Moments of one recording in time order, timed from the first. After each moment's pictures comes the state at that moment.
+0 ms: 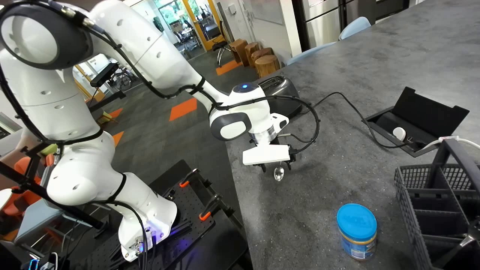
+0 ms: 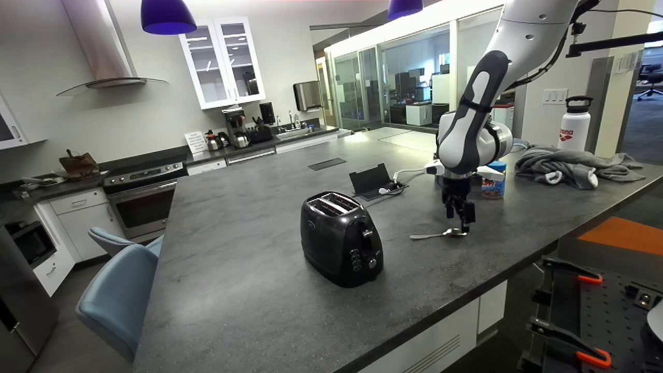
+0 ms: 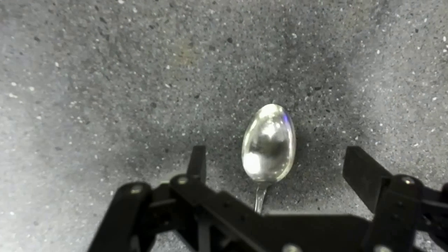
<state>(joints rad) -0.31 0.38 -0.12 -2.44 0.03 2.81 -1.21</state>
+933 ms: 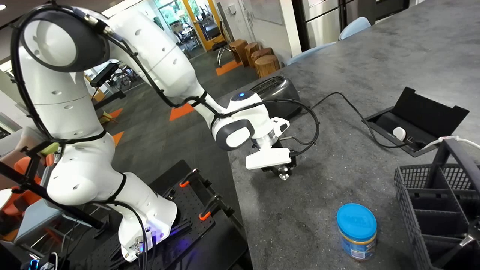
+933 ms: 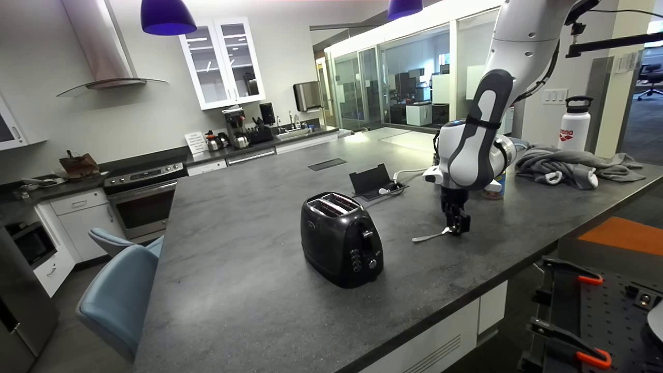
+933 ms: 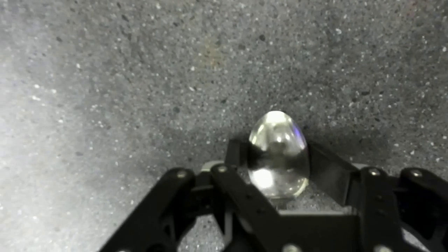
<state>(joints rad) -0.30 0.46 -0.14 -2.44 -0.18 2.98 -1.00</state>
